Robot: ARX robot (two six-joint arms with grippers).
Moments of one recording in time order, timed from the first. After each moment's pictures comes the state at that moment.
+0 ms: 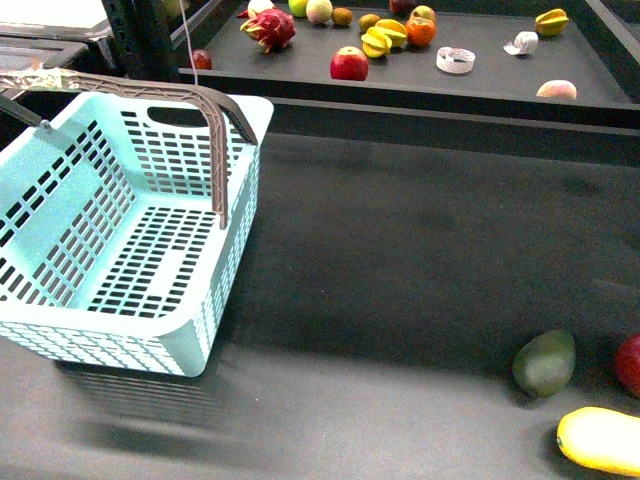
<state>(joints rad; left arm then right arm) 0.00 0.00 0.02 0.00 0.00 -0.01 0.00 0.00 0.01 0.00 0.00 0.00</state>
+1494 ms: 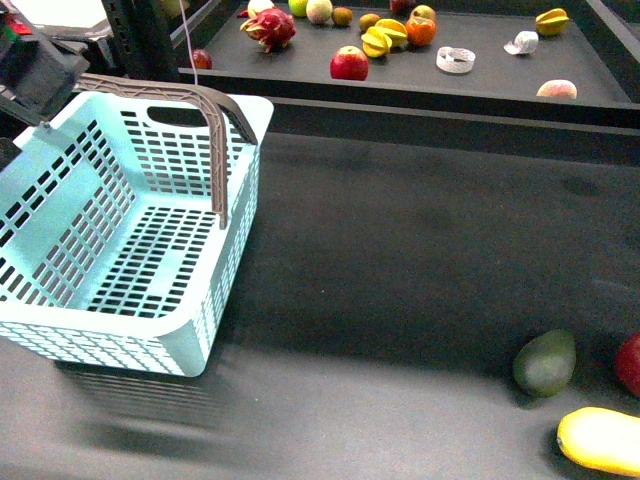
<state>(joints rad) -0.17 1.61 0.40 0.98 -0.10 -0.70 0.00 0.00 0.01 0.00 0.00 0.00</state>
